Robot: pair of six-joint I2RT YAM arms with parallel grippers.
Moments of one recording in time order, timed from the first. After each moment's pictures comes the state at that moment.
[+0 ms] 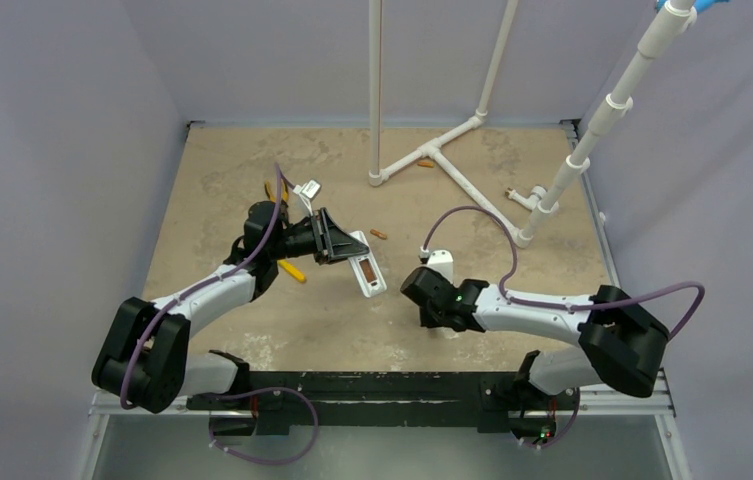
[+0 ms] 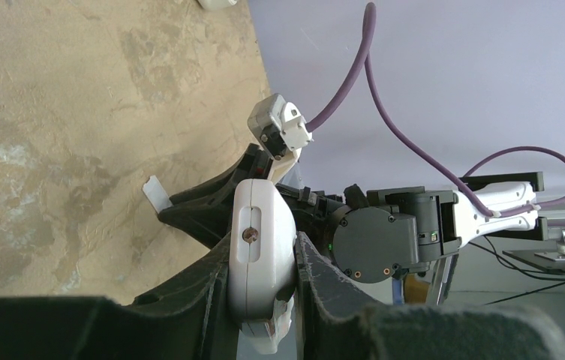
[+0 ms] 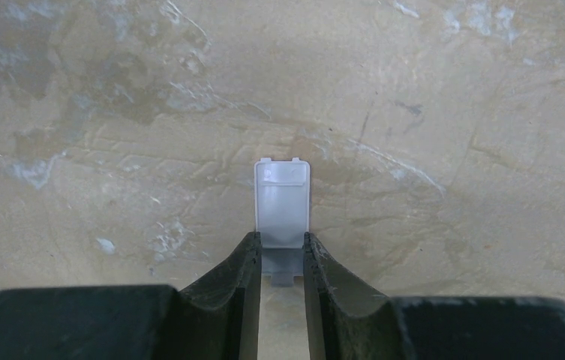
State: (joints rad) left arm -0.38 1.30 0.57 0.52 0.86 -1.10; right arm 1.00 1.37 0.66 -0.45 0.40 0.83
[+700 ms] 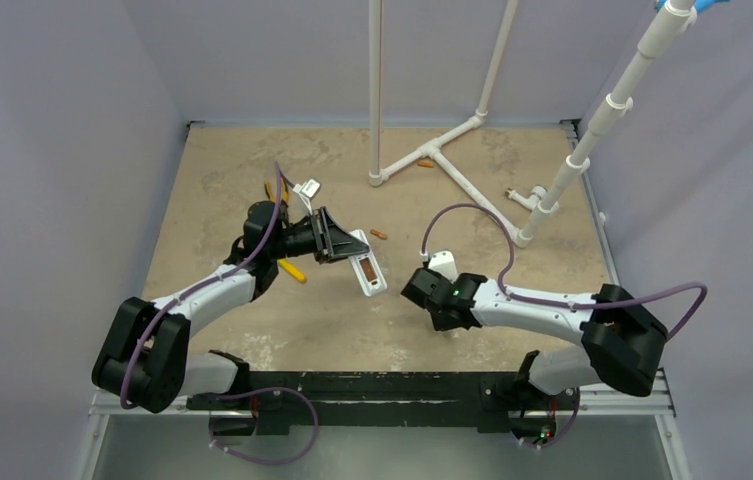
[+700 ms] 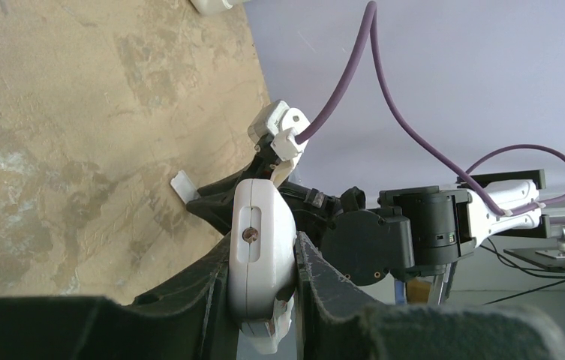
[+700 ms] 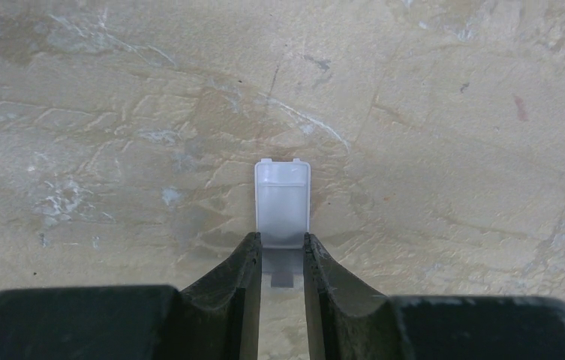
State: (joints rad) left arm -0.38 1.30 0.57 0.54 0.86 -1.10; right arm 1.00 1.36 0.72 -0.71 0.46 0.76
